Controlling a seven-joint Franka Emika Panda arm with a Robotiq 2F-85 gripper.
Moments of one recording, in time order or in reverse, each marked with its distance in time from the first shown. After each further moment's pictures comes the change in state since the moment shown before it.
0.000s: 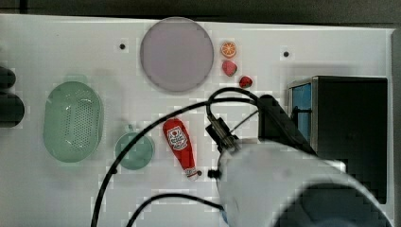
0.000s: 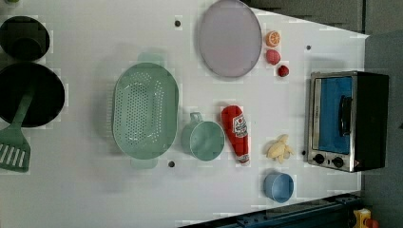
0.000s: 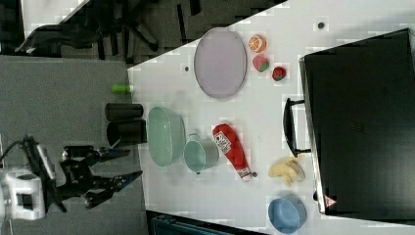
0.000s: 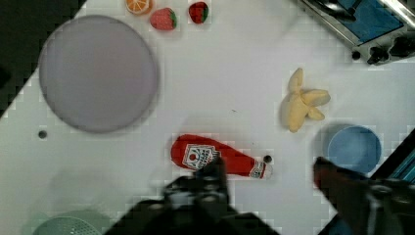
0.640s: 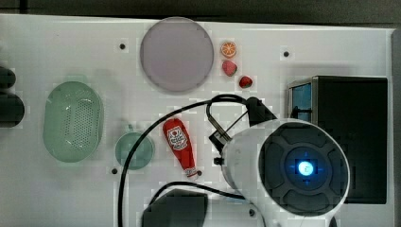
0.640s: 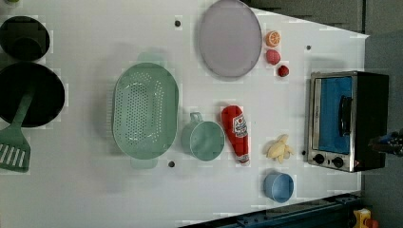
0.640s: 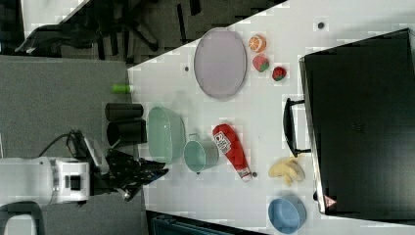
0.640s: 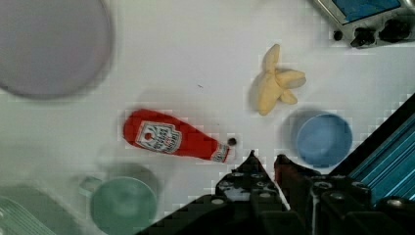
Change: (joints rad) arm 0.000 0.036 -0.031 -0.116 -0.011 0.006 -0.147
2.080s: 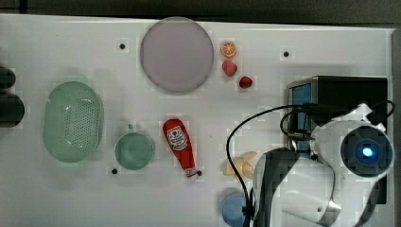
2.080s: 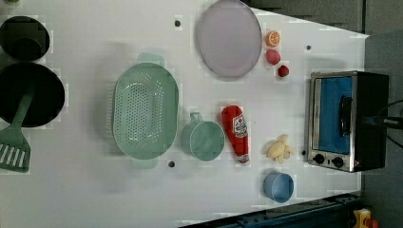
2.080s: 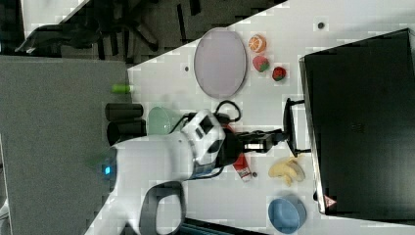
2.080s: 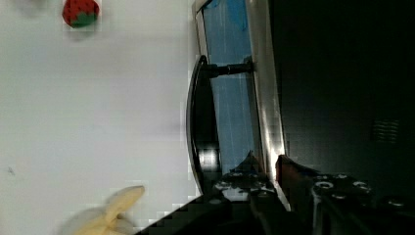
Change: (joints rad) arm -0.043 0.301 -0.326 -0.186 -0.241 0.690 -0.872
